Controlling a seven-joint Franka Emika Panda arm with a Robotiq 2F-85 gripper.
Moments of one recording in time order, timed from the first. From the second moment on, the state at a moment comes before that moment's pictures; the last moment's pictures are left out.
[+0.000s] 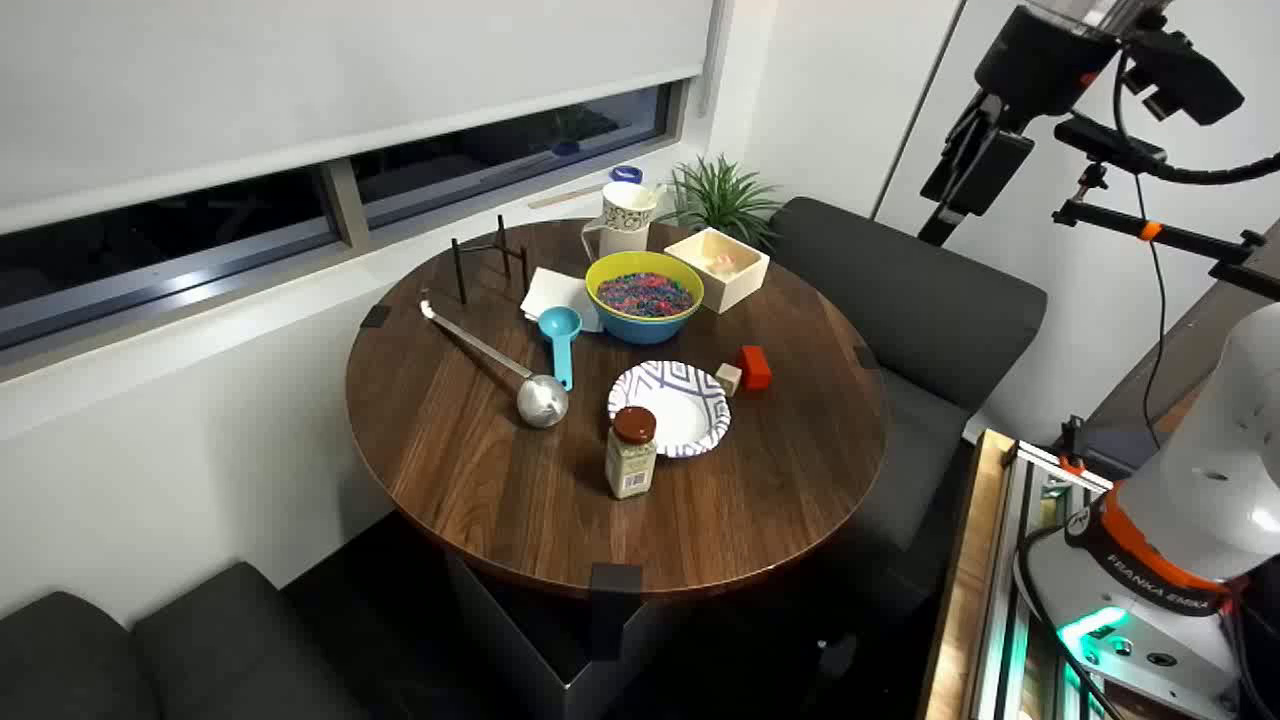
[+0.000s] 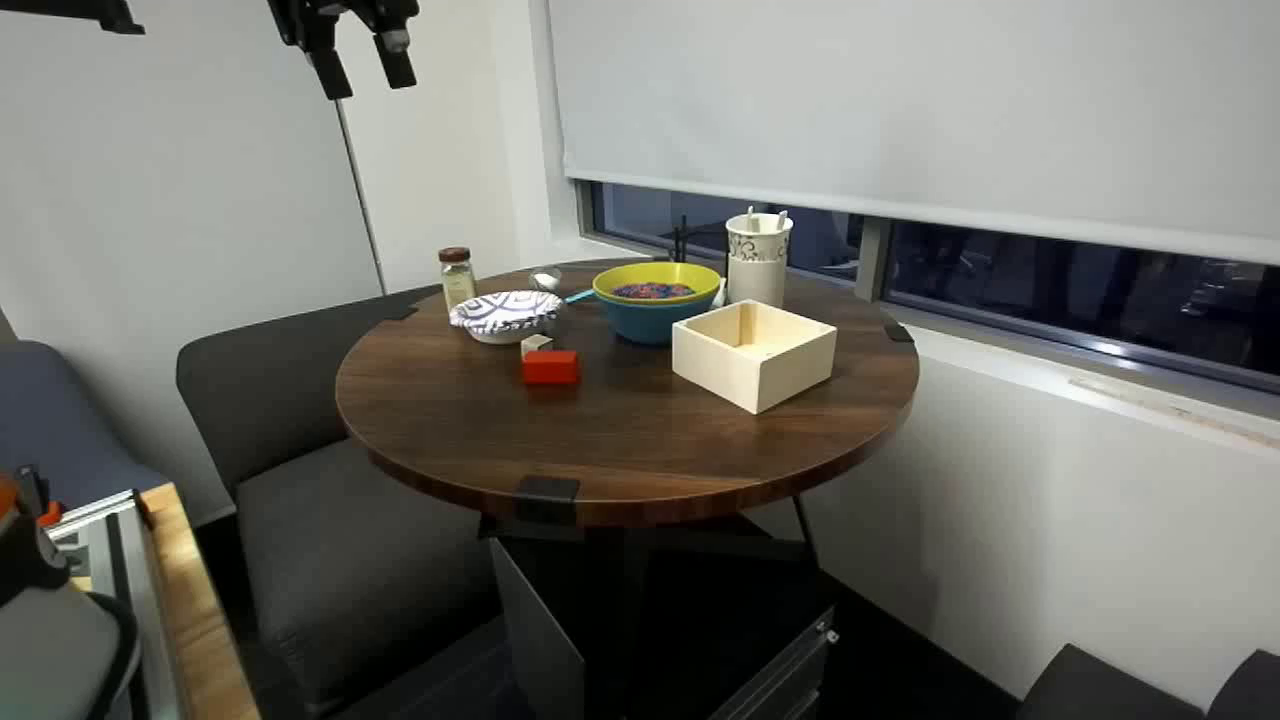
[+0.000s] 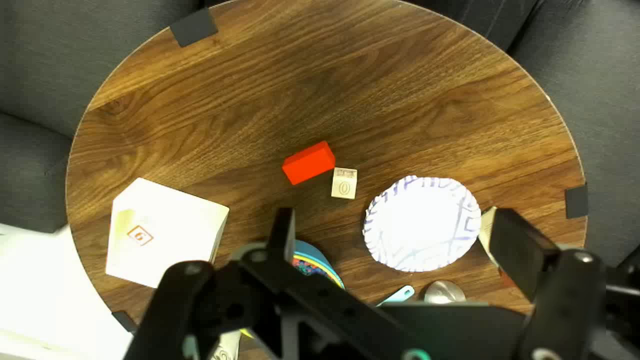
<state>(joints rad) 0.08 -0.84 0.05 -2.54 -0.03 1.87 -0.12</state>
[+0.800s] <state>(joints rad) -0.02 -0.79 0.05 -2.55 -0.07 1.92 0.08</state>
